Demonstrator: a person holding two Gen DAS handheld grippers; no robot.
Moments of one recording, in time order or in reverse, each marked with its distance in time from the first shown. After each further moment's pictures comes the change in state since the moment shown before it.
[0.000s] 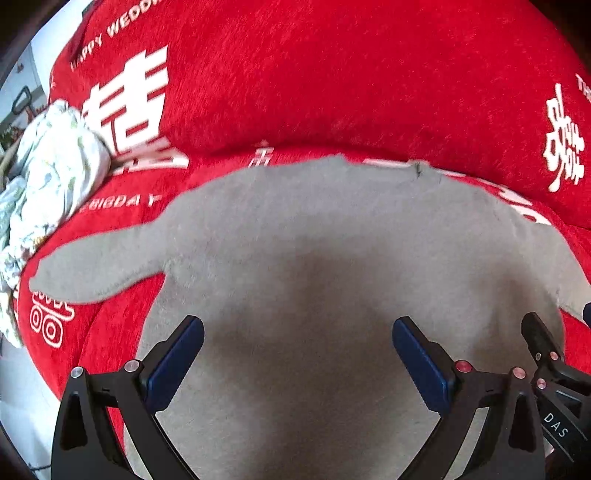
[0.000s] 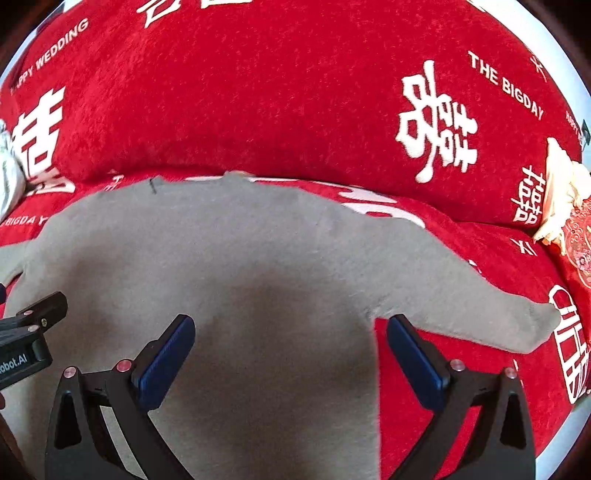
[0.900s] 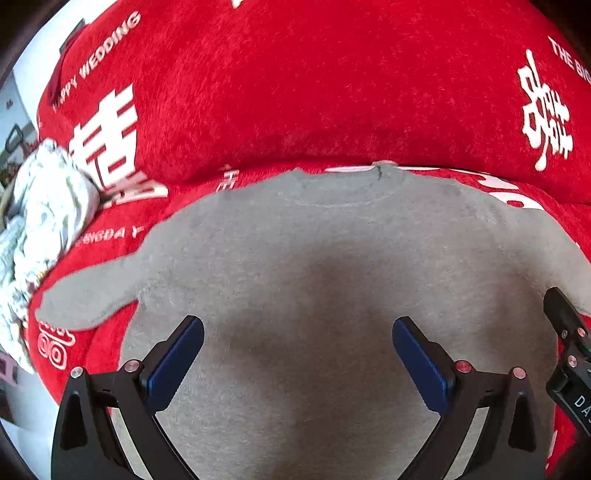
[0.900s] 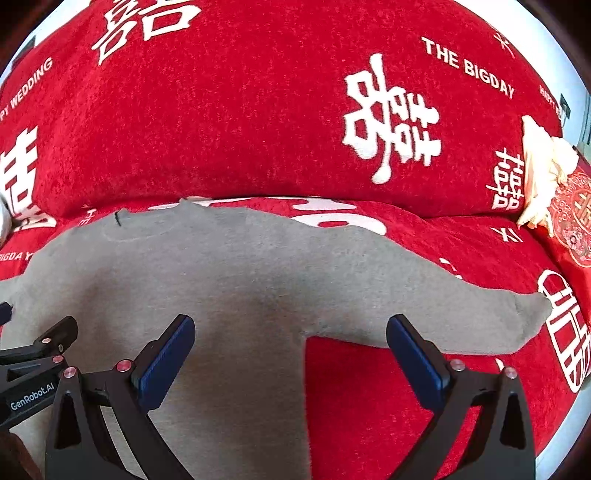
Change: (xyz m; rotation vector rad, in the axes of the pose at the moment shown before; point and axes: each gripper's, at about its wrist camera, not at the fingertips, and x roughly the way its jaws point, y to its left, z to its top) left arm -0.003 -0.061 0.010 0.101 -0.023 0.048; right arm -0.006 -0.054 0.017 0.096 -0.038 -0.033
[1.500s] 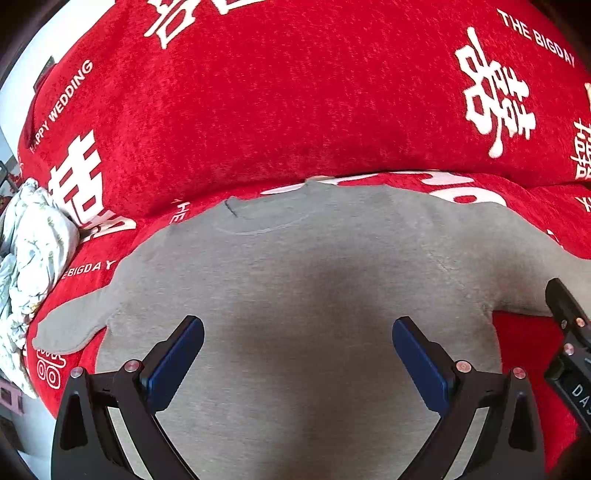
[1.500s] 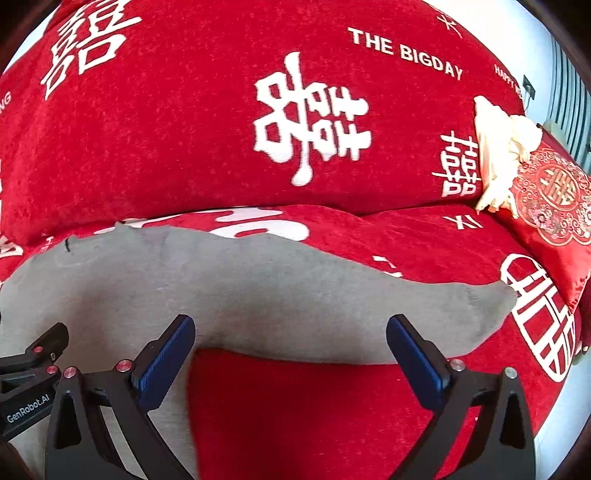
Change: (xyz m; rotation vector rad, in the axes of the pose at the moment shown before) left arm -0.019 -0.077 0.013 0.090 -0.032 -0.036; right arm -0.008 -0.079 0.008 0.088 -0.025 -0.105
